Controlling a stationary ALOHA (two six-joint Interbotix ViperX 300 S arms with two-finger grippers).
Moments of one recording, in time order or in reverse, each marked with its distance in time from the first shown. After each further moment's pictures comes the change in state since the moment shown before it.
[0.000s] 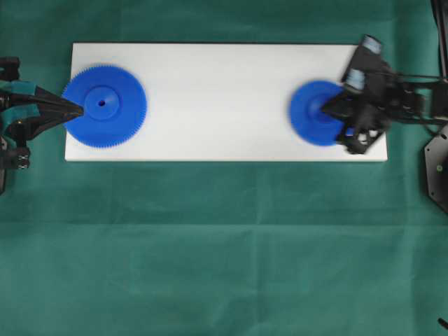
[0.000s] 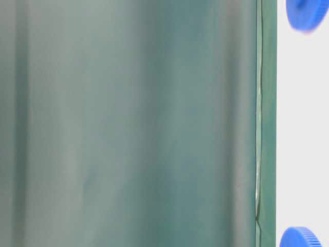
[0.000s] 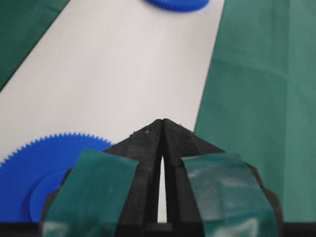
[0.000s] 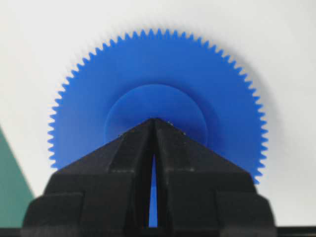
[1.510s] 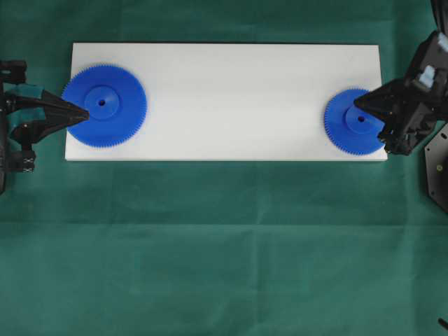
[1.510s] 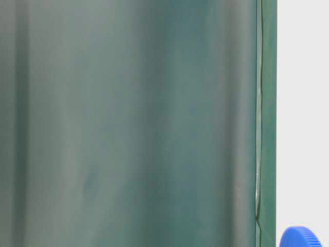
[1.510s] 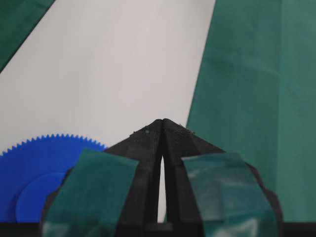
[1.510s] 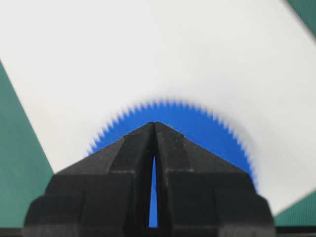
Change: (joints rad) left arm -0.025 0.052 -0.006 0.000 -0.037 -0.005; right arm -0.026 -0.385 0.110 0.000 -0.018 0.012
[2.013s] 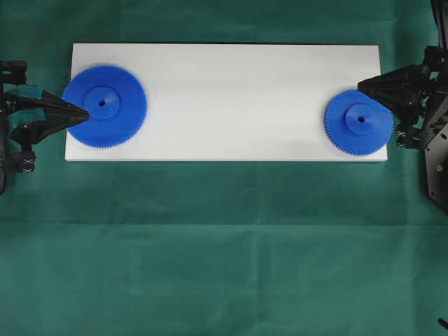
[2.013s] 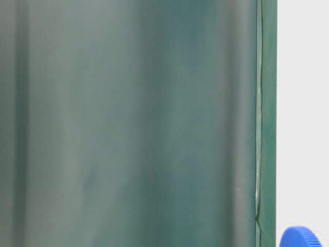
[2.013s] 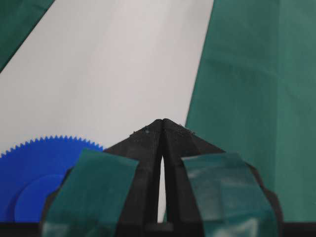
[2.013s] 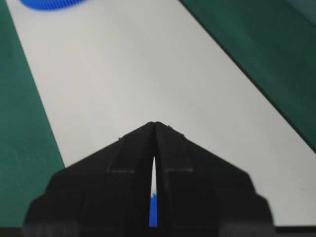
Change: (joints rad) left arm -0.003 0.000 -0.003 0.000 0.000 0.000; right arm 0.000 -0.192 0.006 -0.008 -0.089 -0.002
